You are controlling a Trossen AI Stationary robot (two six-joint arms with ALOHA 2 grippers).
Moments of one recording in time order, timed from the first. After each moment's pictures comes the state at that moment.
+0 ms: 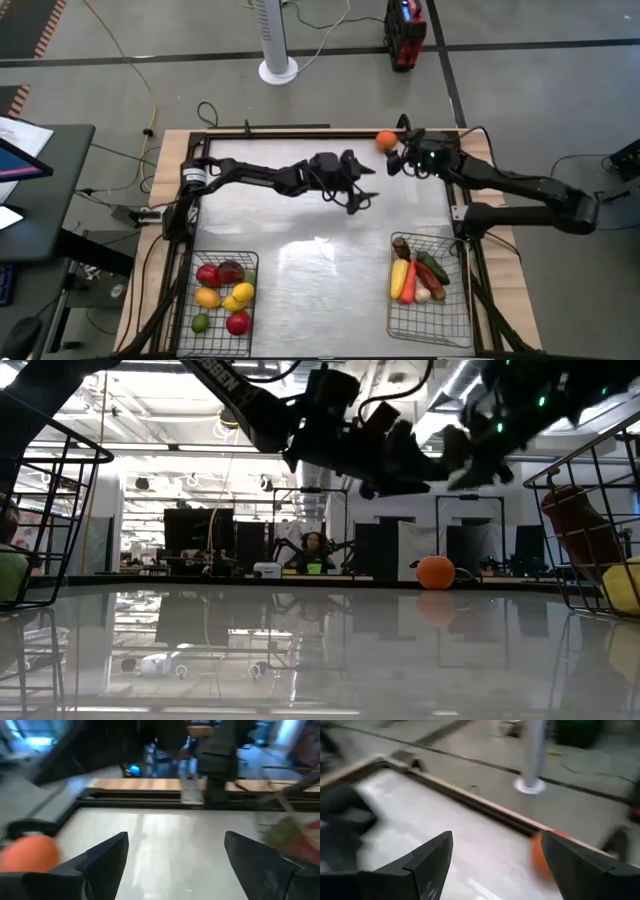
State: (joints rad) left arm 0.22 2.08 1.39 0.47 0.13 0.05; right arm -0.52 0.95 0.60 -0.06 0.29 0.26
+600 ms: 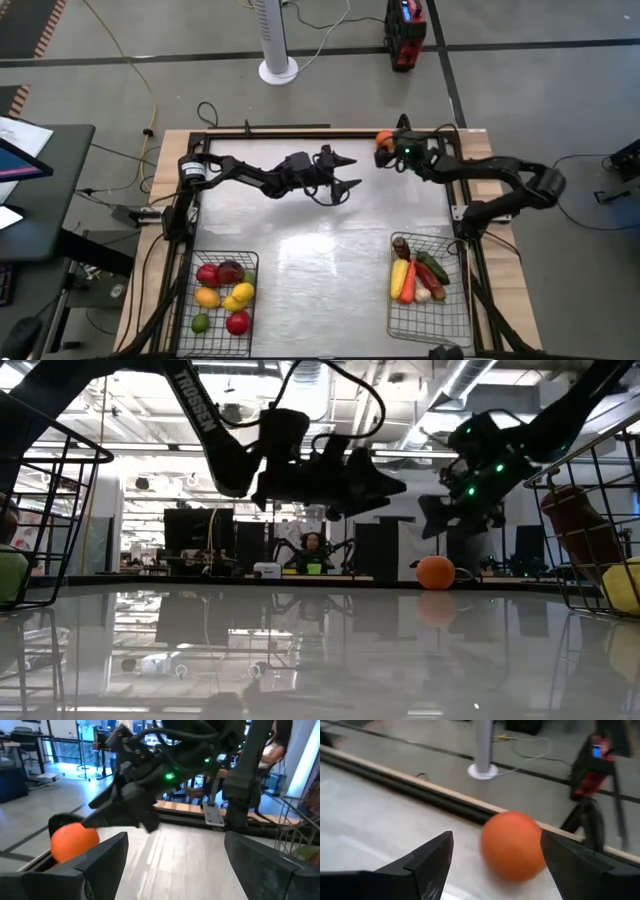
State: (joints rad) left arm 0.32 2.07 1.07 1.00 0.14 -0.07; right arm -0.66 1.36 0.53 0.30 0.43 0.23
